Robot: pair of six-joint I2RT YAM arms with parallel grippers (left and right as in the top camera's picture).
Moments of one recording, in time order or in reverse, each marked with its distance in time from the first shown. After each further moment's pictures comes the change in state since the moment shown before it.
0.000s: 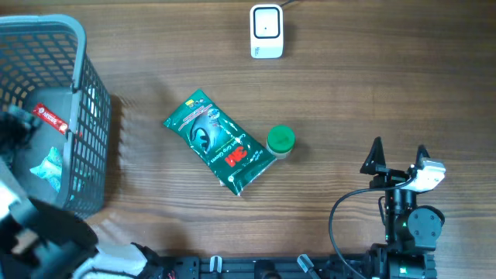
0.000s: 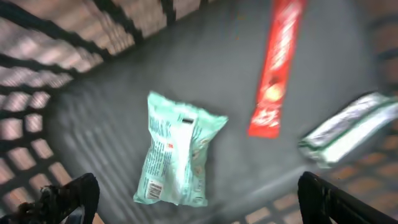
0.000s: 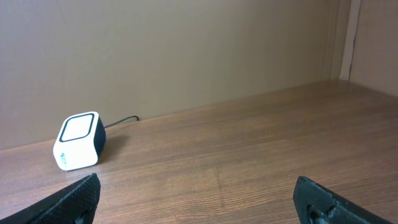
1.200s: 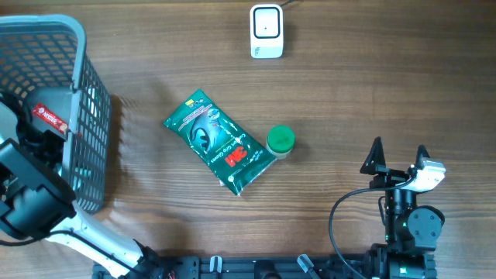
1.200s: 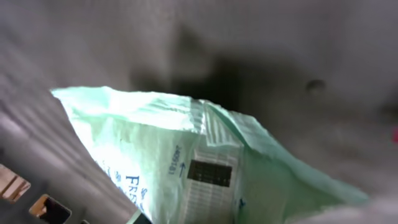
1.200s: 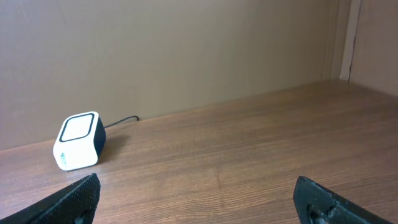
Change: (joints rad) left arm -0.057 0.352 0.035 -0.156 -0.100 0.022; right arm 0.000 0.000 0.000 0.000 0.000 0.000
